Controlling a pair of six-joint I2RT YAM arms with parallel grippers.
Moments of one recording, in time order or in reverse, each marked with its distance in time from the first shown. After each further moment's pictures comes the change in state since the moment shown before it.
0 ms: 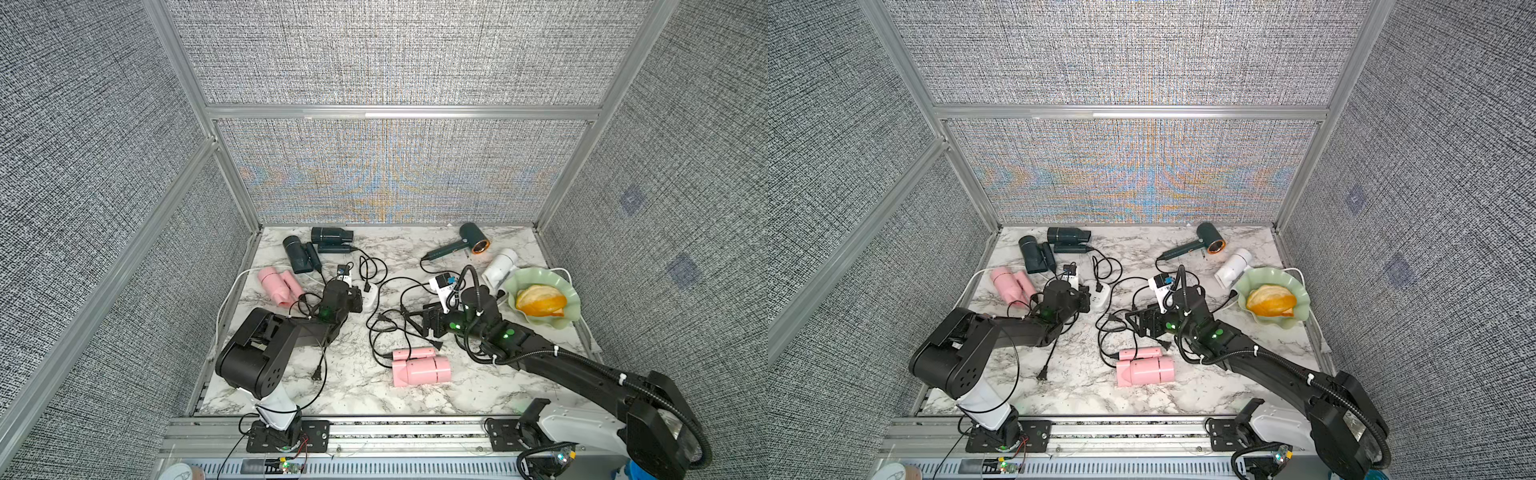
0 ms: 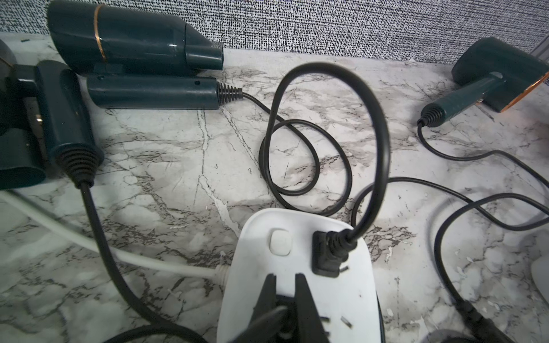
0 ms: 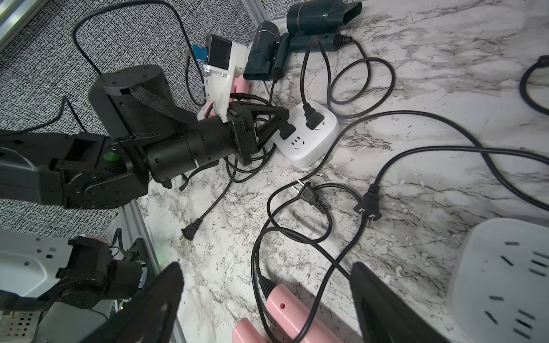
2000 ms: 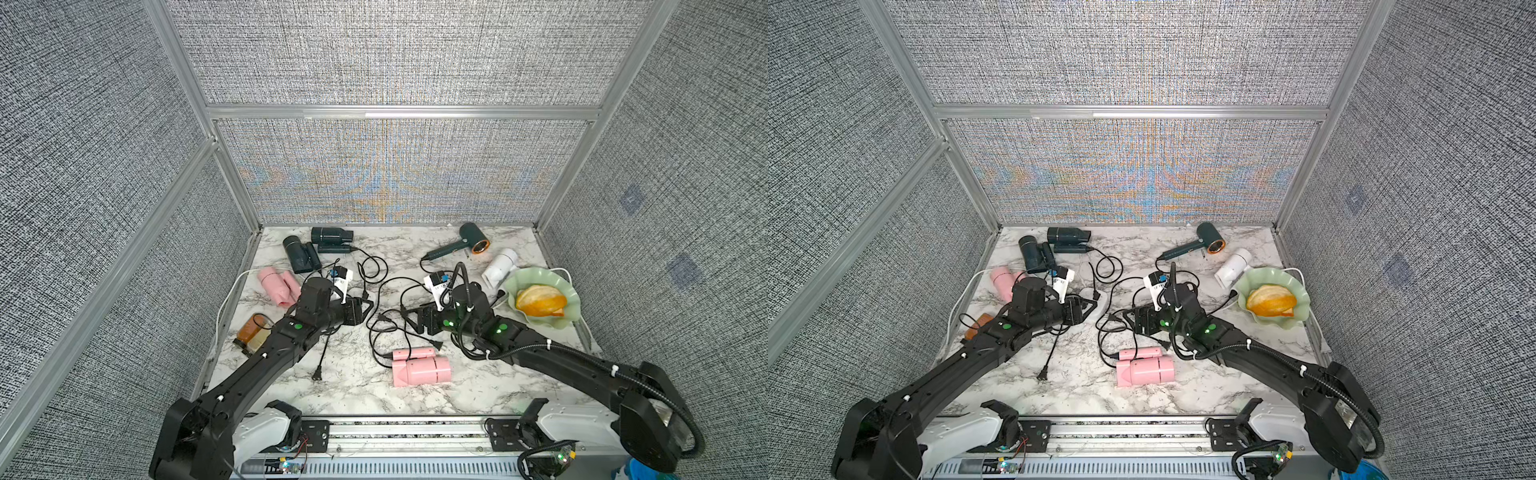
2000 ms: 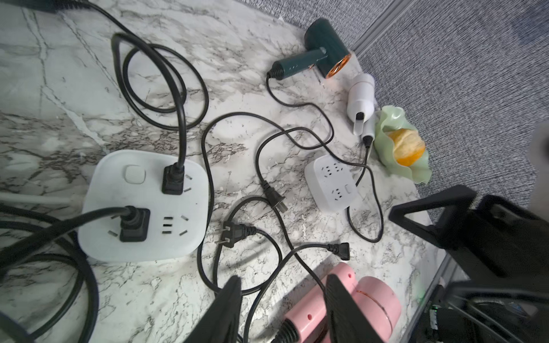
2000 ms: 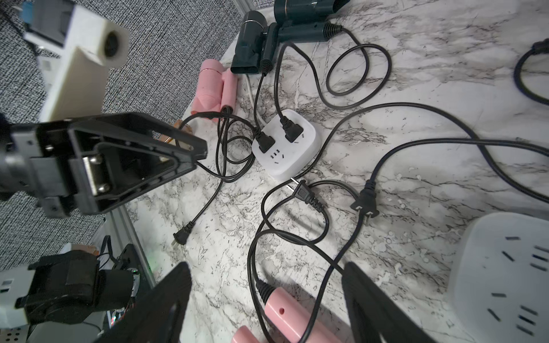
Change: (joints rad) left arm 0.005 -0.609 0.058 -0.706 0.489 -0.236; right arm 0.040 0.085 0.091 -0.078 0.082 0.024
